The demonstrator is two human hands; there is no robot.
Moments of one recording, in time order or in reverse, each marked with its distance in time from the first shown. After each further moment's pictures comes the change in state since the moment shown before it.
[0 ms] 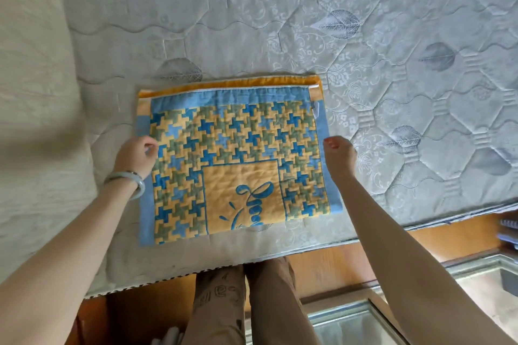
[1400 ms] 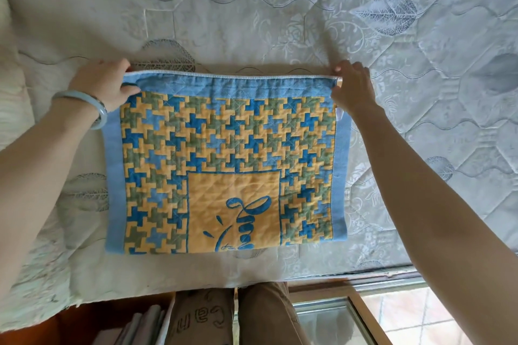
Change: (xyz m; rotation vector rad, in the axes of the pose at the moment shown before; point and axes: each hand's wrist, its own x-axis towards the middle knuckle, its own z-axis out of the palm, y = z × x) left_hand 0.168 0.024 -0.028 0.445 -0.107 0.146; right_hand 0.182 -0.109 0.047 -0.576 -0.214 -0.446
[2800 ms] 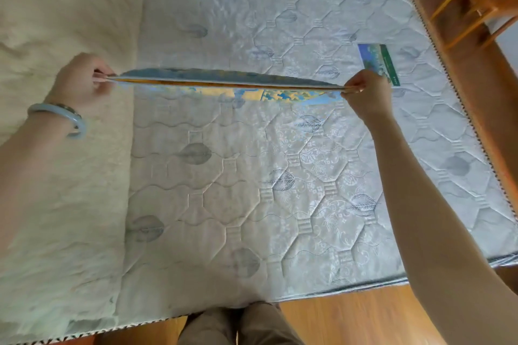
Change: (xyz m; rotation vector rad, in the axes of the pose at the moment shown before) left_hand -0.202 0.020 -0.317 -0.276 0.712 0.122; right_hand -0.205 -0.039 -0.334 0.427 0.573 -0.104
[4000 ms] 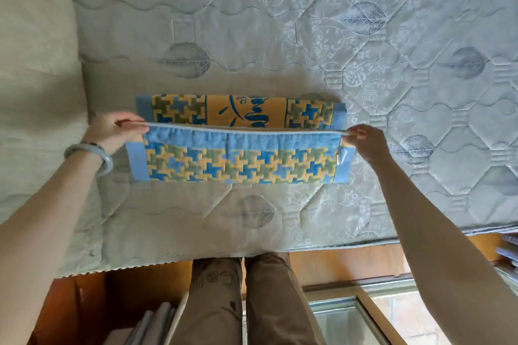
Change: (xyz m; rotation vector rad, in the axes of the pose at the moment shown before) left_hand -0.174 -0.091 0.237 -0.384 -0.597 -0.579; right_hand -0.142 0.235 0.224 0.039 -0.524 0.548
